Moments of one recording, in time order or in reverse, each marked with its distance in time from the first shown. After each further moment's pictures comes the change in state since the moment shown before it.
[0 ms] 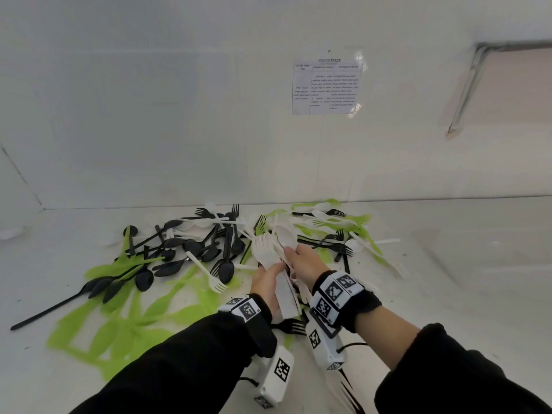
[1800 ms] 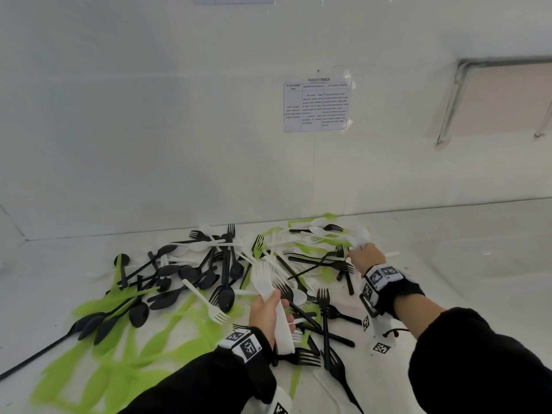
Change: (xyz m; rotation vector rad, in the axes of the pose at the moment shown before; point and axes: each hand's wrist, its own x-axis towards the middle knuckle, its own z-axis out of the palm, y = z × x) left_hand -0.011 0.010 -0.005 0.217 0.096 -0.064; right_hand 0.047 0.037 -0.100 -0.293 0.436 0.396
